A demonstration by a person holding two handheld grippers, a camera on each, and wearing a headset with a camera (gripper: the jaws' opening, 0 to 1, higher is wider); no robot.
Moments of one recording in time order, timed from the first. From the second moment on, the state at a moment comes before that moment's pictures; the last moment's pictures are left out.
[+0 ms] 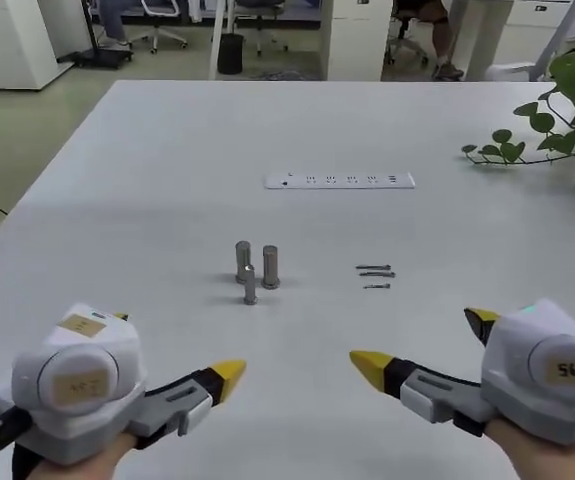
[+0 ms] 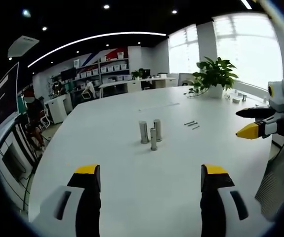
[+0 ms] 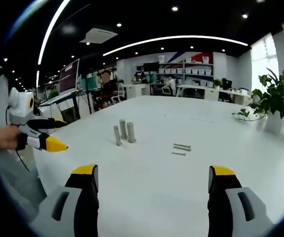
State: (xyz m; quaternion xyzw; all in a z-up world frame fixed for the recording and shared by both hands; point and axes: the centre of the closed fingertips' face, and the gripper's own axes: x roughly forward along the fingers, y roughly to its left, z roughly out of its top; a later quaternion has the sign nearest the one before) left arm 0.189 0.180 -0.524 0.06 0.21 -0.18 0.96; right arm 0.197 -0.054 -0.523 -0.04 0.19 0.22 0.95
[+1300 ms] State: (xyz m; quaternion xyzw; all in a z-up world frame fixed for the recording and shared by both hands) left arm 0.290 0.134 -0.553 0.07 0.20 -0.29 0.93; right arm 0.217 -0.044 -0.512 -0.03 0.22 0.25 0.94
